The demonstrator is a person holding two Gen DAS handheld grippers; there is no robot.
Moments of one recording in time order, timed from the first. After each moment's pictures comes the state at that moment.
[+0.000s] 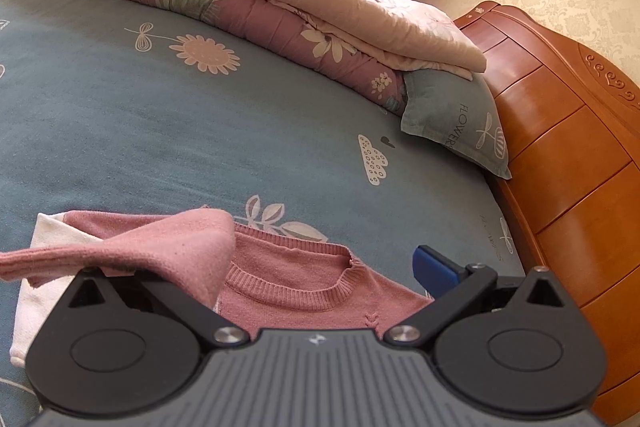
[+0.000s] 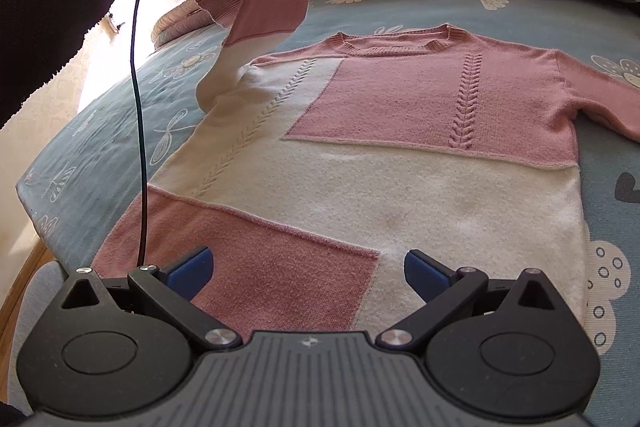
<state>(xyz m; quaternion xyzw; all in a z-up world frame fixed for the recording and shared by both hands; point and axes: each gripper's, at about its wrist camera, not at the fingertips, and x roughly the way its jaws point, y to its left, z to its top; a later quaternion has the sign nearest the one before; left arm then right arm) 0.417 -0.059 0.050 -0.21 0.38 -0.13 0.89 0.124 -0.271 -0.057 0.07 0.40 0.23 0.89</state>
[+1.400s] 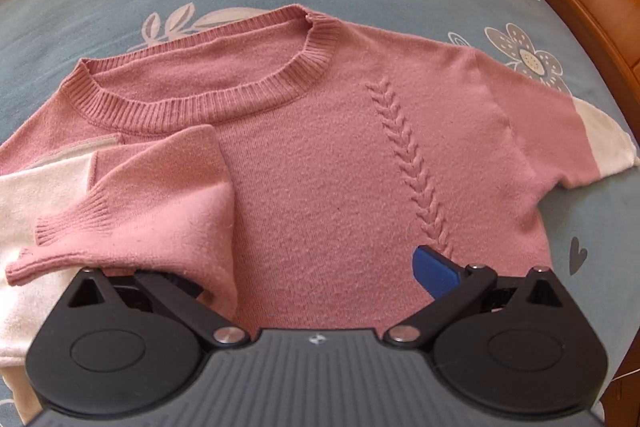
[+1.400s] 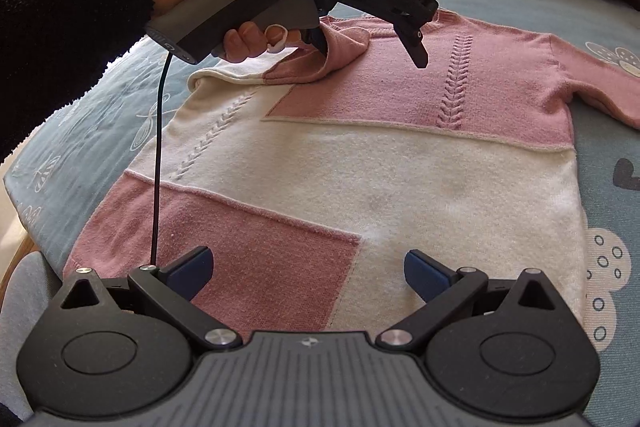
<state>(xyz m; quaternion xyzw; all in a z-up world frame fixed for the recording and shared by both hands) 0.399 -0.161 -0.068 0.03 0.57 -0.22 0.79 0.131 -0.272 -0.072 0.06 0.42 0.21 0.88</state>
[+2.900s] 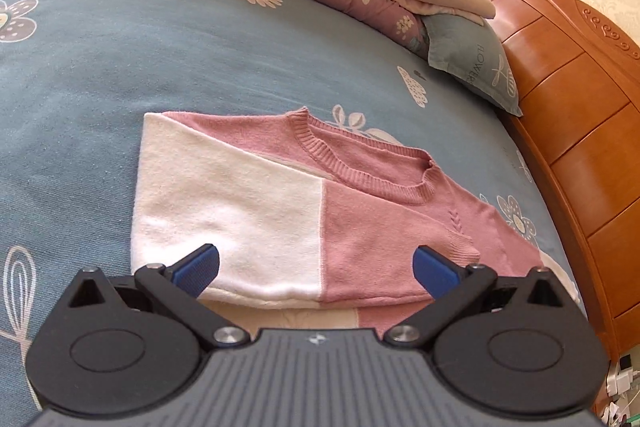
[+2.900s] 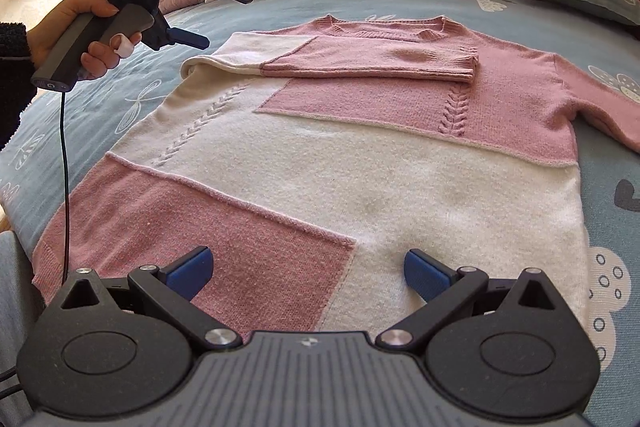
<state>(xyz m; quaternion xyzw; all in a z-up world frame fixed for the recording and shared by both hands) 0.374 0.052 -0.047 -0.20 0.43 -0.18 0.86 0.133 -0.258 -0.088 0.01 0.40 0.20 0.90</state>
